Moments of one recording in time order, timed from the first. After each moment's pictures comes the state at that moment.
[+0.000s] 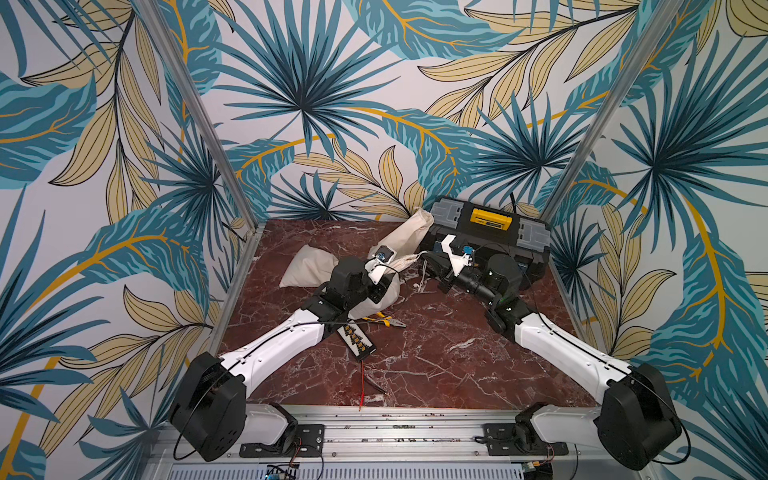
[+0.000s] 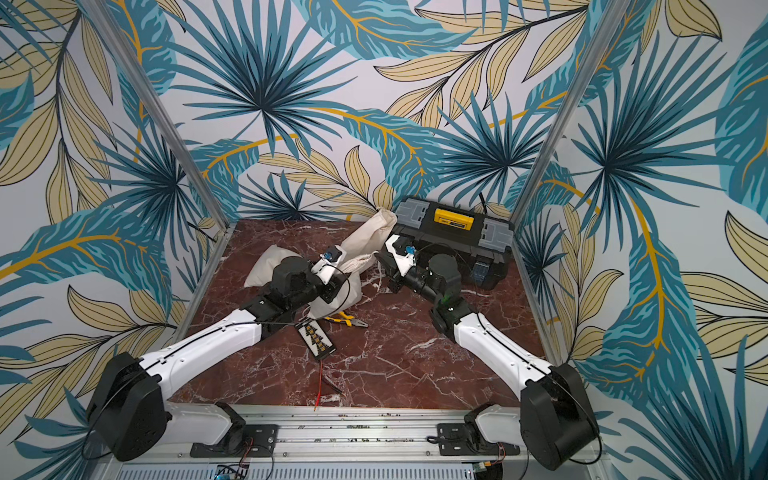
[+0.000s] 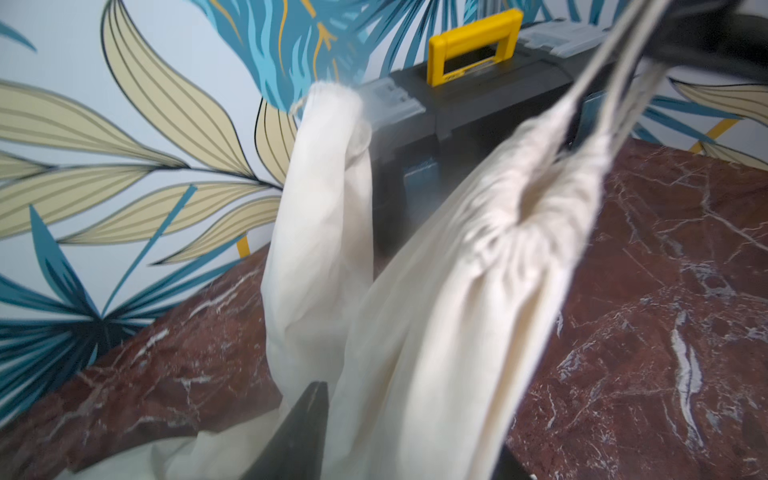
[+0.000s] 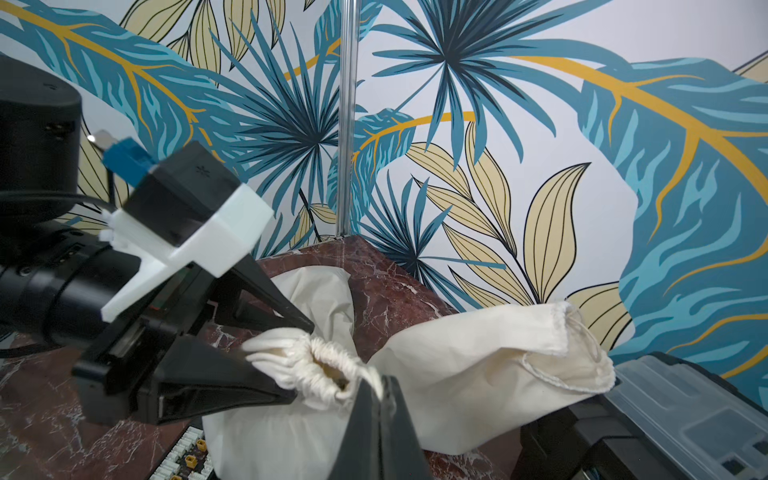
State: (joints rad) left arm -0.59 1.35 0.94 0.12 0.09 0.20; right arm 0.60 1.31 0.88 0.44 -0.40 -0.12
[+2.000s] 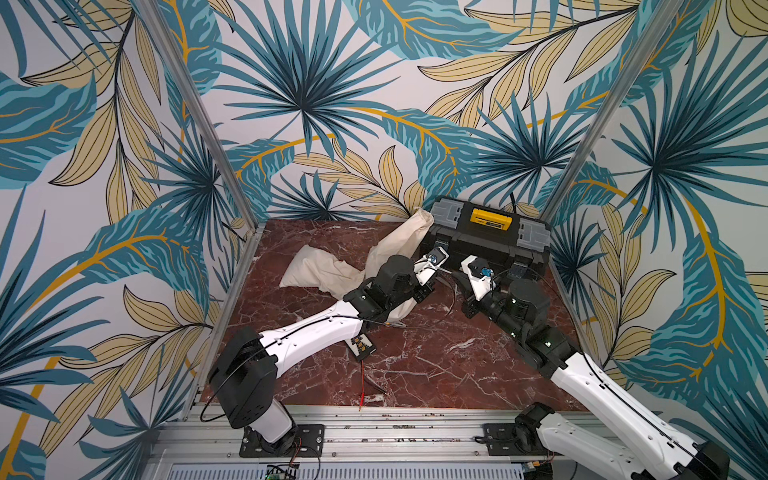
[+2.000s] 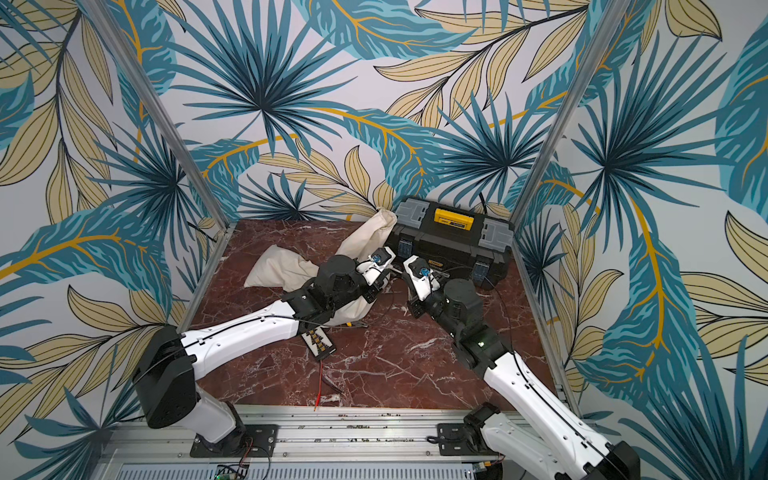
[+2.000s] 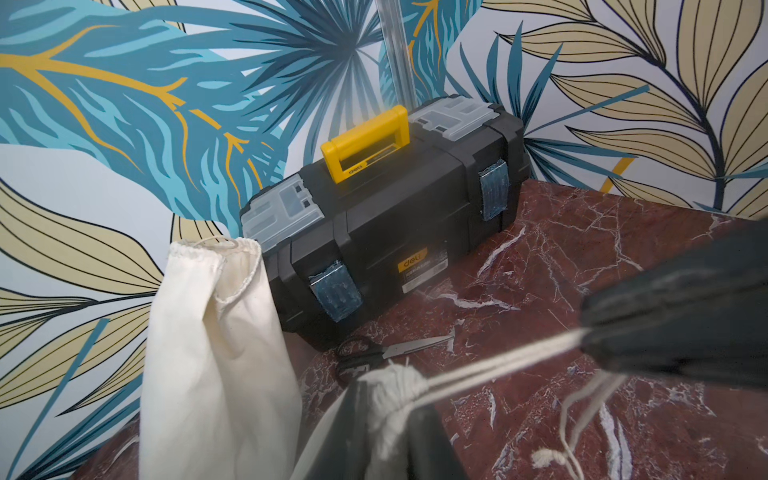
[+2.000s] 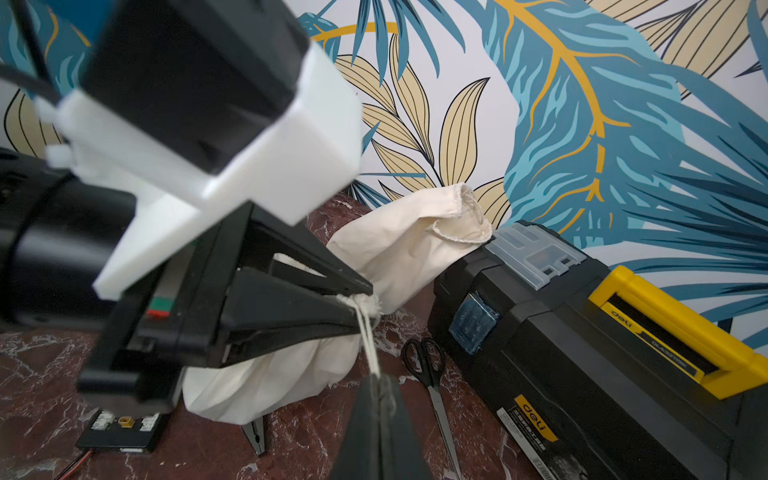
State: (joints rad) left arm -0.81 1.59 1.20 0.09 -0.07 0.23; right arm 0.66 0.89 0.77 -0.03 -0.02 -0.19
